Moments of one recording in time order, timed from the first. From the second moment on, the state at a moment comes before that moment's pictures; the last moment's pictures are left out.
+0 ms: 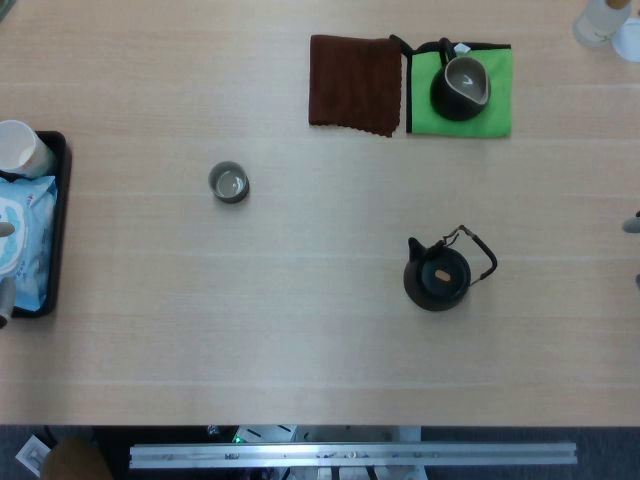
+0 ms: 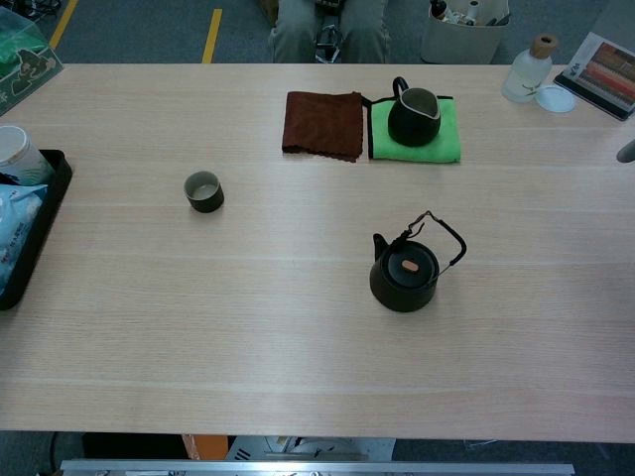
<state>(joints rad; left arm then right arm) -0.01 -1.04 0.01 -1.89 1.53 1.52 0.23 0.11 -1.01 -0.04 -1.81 -1.70 1.39 -0.08</state>
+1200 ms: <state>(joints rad) -0.02 -1.05 0.00 -1.85 1.53 1.52 0.19 0.28 -1.25 0.01 -1.87 -1.41 1.08 -0.42</state>
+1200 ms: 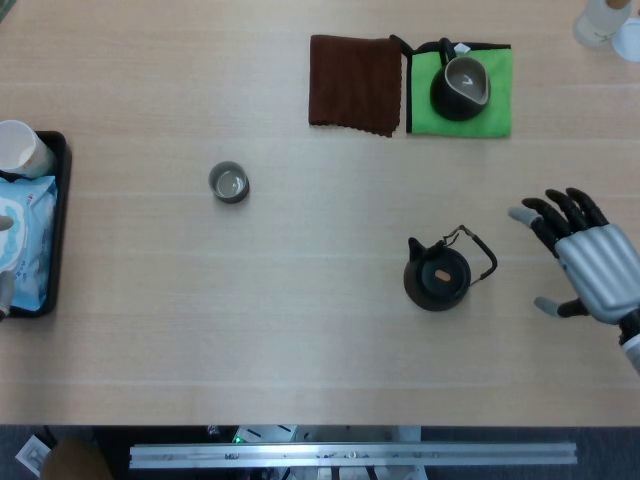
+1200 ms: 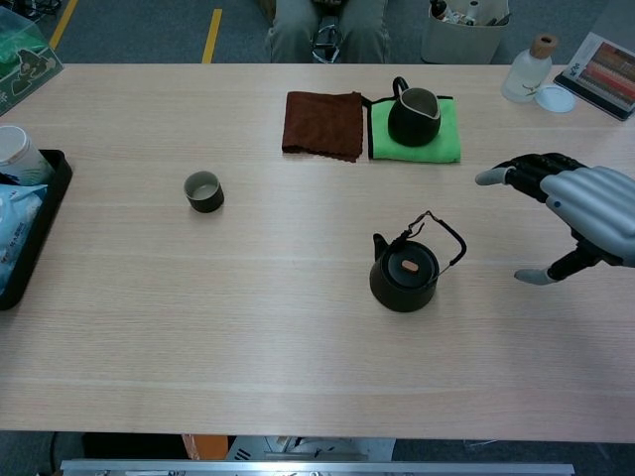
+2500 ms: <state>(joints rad) 0.00 -1.02 0.00 -1.83 1.52 1.55 0.15 0.46 -1.51 0.09 -1.64 -1.17 1.03 -0.58</state>
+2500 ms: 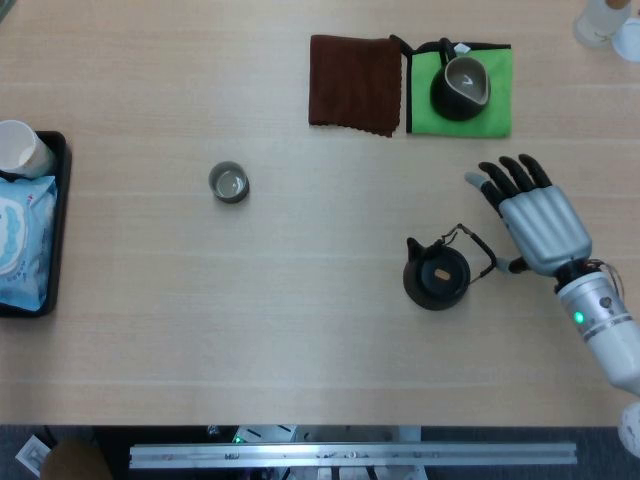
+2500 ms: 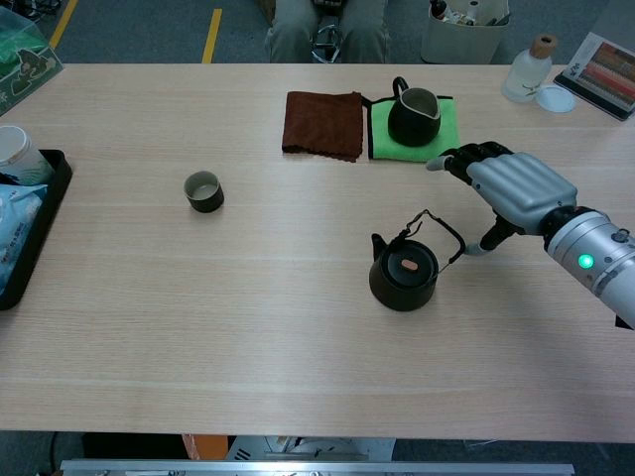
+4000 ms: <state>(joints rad) 0.01 -1.01 -0.01 -1.82 1.52 1.57 0.13 0.62 -1.61 0.21 -1.53 -1.06 1.06 -0.55</state>
